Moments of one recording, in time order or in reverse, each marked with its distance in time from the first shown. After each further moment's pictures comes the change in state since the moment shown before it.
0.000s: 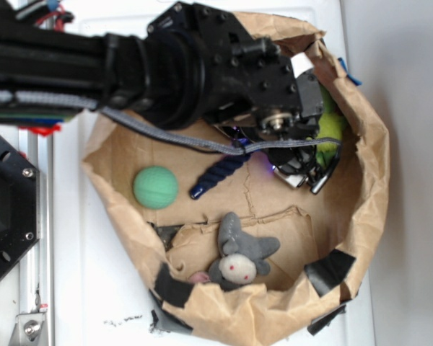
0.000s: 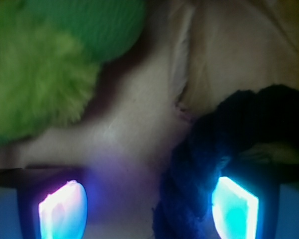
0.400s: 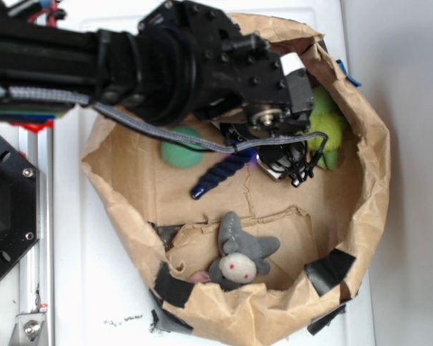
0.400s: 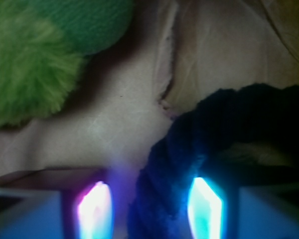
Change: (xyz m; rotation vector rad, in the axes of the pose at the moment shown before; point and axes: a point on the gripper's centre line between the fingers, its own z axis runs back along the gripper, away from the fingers) arm -0.001 0.005 -0.001 0.008 -0.030 -0.033
